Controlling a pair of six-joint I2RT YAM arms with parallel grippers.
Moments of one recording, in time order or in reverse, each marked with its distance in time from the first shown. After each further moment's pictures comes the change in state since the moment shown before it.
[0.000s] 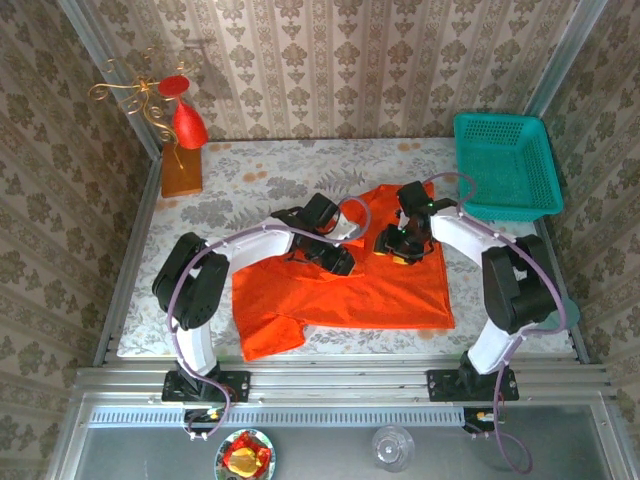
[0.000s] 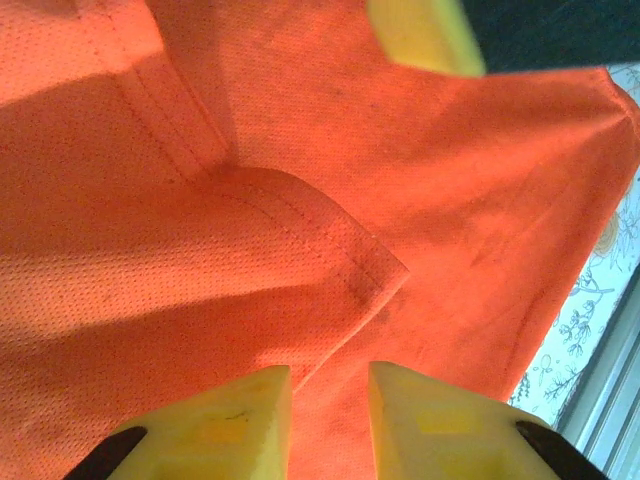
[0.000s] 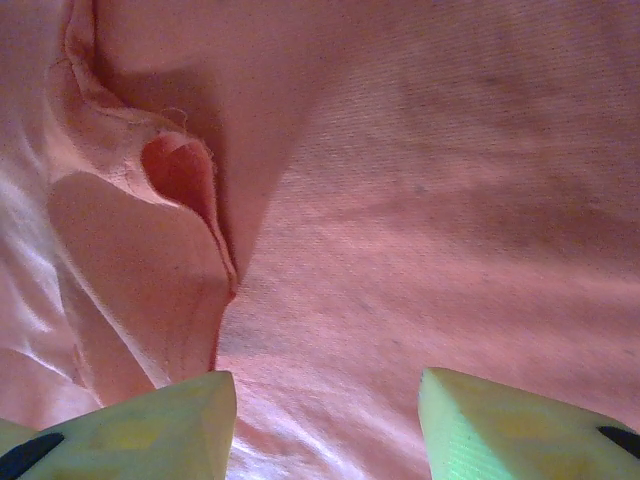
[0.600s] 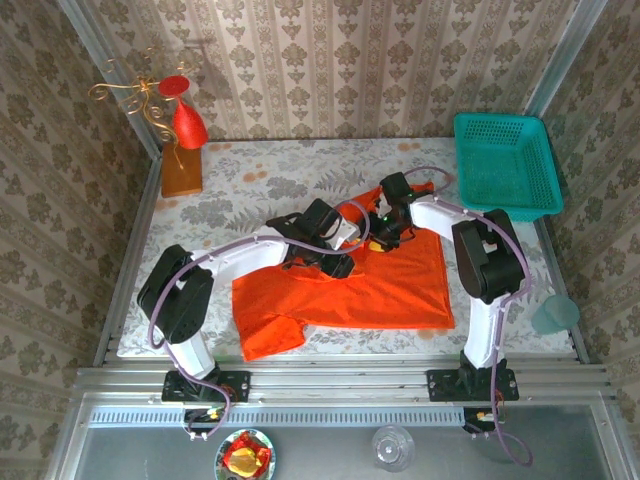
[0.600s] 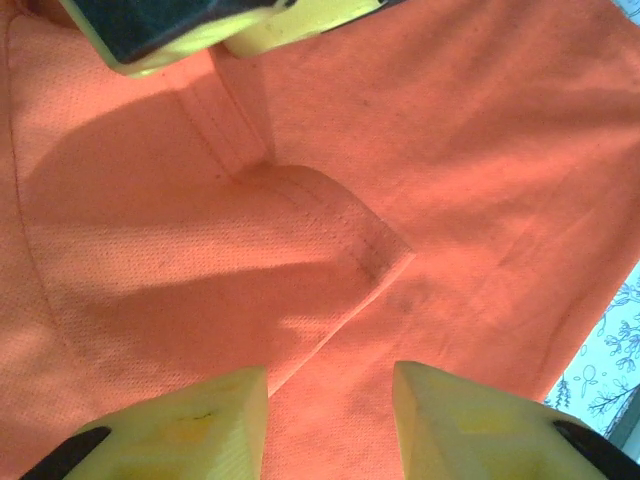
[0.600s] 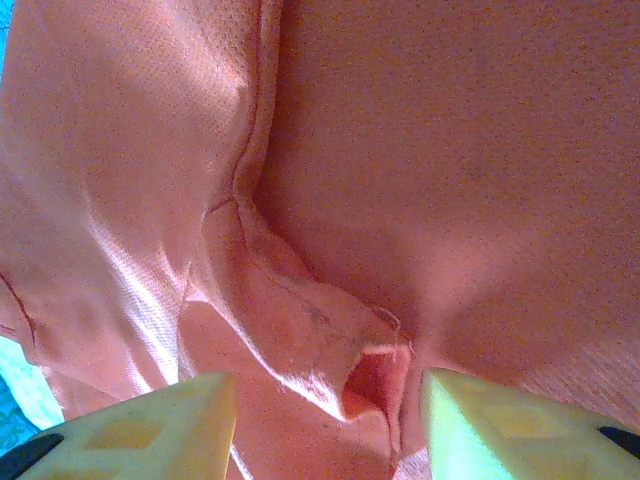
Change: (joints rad) left arm -0.061 -0.113 -0.059 0.013 -0.185 -0.018; right arm 0.013 0.248 0.178 0.138 -0.158 0.020
